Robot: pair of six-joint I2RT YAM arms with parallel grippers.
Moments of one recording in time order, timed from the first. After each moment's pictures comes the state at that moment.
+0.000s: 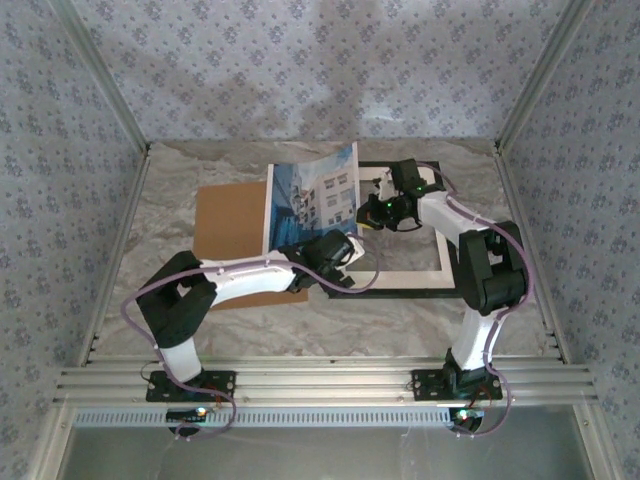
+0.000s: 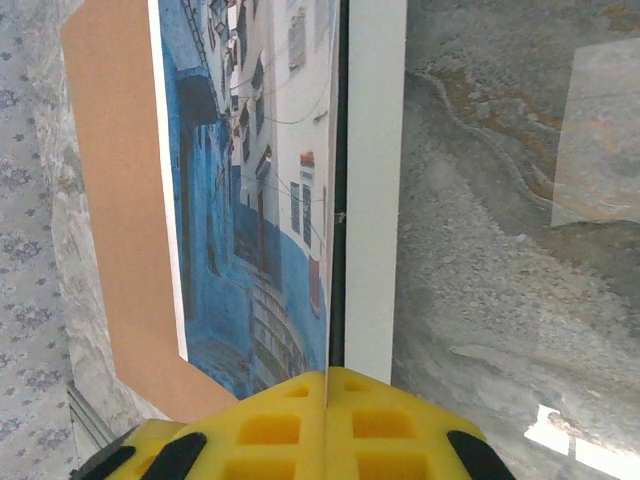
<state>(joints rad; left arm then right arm) -0.99 1.76 1.12 -0.31 -0.28 0.13 0.28 1.83 1.29 -0.48 -0.61 0.50</state>
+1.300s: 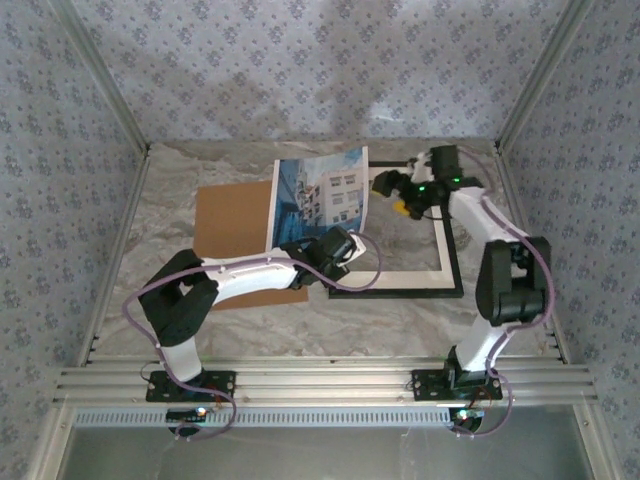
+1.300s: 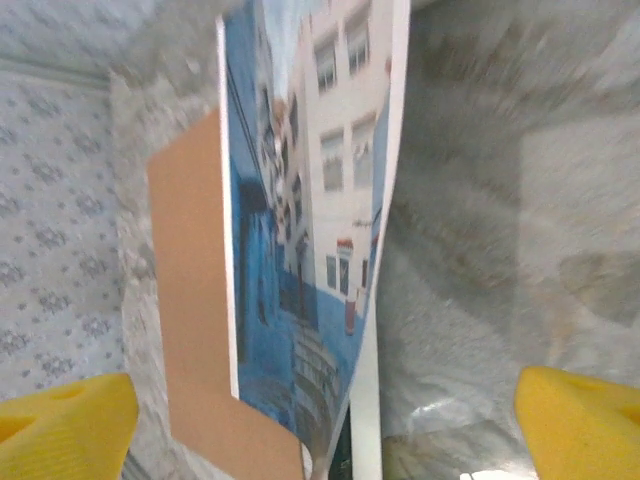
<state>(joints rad) -0.97 1.77 1.17 -0.33 -0.29 0.14 0.06 1.68 1.30 -0.48 -0.66 0.52</state>
